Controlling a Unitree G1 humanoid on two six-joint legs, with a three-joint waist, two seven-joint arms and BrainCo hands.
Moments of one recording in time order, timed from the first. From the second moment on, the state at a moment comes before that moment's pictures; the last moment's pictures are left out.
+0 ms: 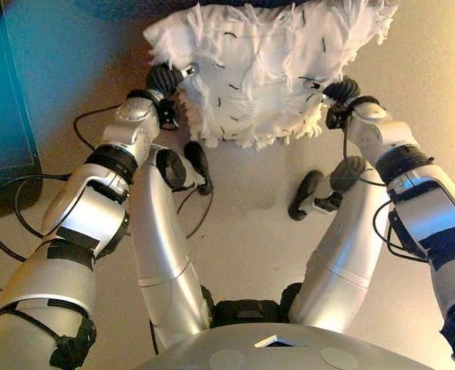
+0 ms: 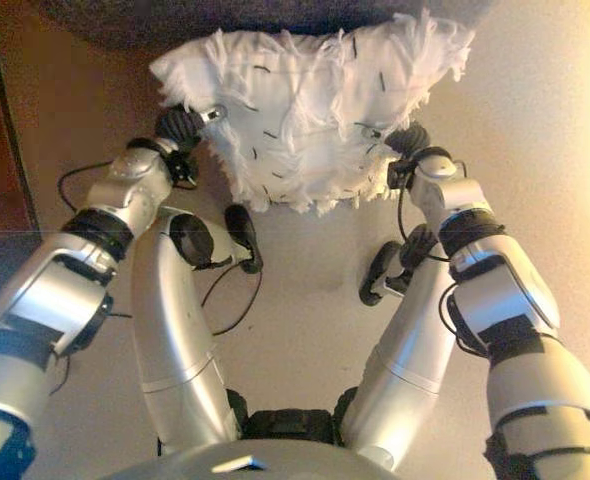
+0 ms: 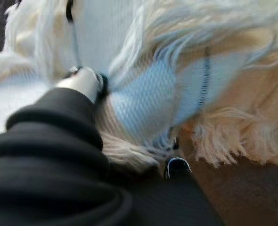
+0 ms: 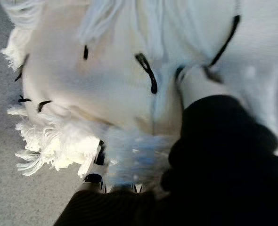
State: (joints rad) left arm -1.05 0.49 -0.66 1.00 -0.92 -0.07 -0.06; right arm -1.05 -0.53 0.57 0.95 0.81 0.18 -0.07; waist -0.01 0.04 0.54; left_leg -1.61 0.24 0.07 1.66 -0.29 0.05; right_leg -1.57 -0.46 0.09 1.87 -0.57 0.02
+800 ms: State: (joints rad) left arm -0.92 0.47 -0.56 0.84 -0.80 -0.29 -0.08; right arm -0.82 -0.56 0.47 0.78 0.81 -0.02 -0.05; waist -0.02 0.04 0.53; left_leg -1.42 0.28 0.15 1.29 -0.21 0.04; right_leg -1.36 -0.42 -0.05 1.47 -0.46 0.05
